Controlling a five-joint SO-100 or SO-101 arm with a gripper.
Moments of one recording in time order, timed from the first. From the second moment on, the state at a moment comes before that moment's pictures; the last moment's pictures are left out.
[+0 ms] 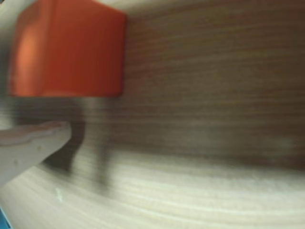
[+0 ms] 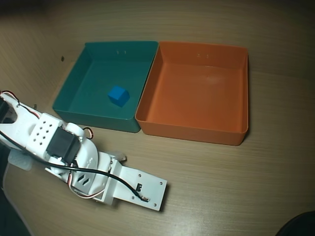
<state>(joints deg) 8.3 64.1 74.1 72.6 -94.9</state>
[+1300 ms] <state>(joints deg) 6.9 61.5 68.9 72.7 -94.5</state>
